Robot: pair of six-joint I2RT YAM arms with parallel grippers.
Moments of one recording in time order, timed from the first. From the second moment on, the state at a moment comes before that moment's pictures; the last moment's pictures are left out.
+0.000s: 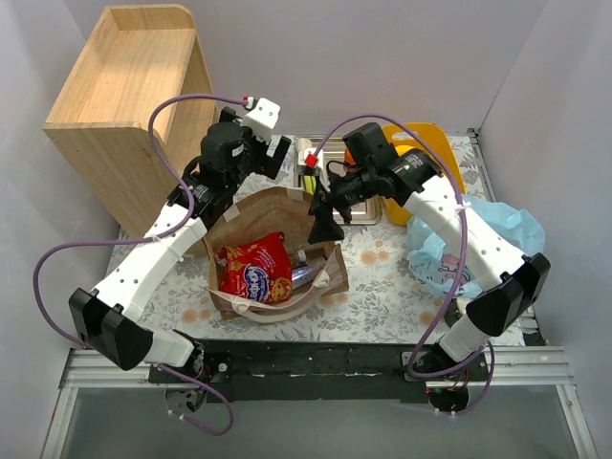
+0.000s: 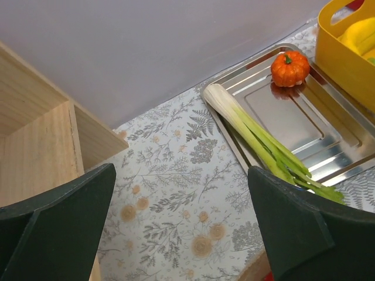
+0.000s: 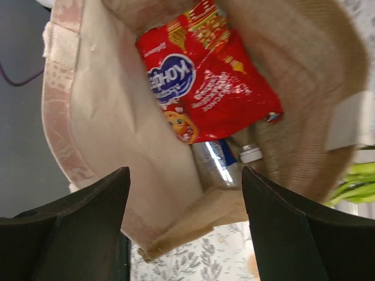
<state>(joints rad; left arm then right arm) -0.54 1.37 1.43 -0.25 -0.22 0.24 0.68 1.59 1.78 -1.00 -0.80 -0.47</state>
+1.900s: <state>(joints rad) -0.27 1.18 1.51 -0.66 0.58 0.21 0.76 1.31 1.36 -0.87 -0.22 -0.32</state>
